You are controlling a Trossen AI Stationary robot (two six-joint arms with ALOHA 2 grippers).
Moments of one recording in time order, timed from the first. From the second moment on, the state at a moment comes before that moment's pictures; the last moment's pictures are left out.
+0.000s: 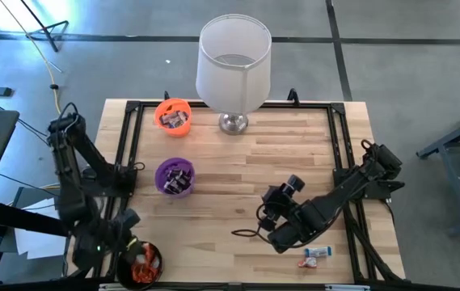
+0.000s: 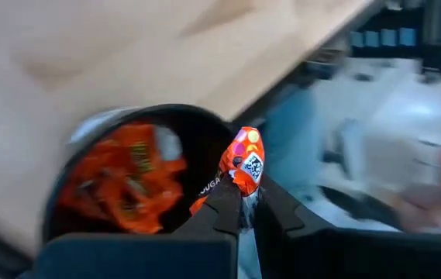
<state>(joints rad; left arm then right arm) -1.20 1.26 1.07 -0.82 -0.43 -2.15 0.62 1.77 1.57 -1.28 0.87 1.12</state>
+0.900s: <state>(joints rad) -1.07 1.41 1.25 -0.84 -0.52 -1.66 0.62 1.77 1.57 -1.44 0.73 1.15</state>
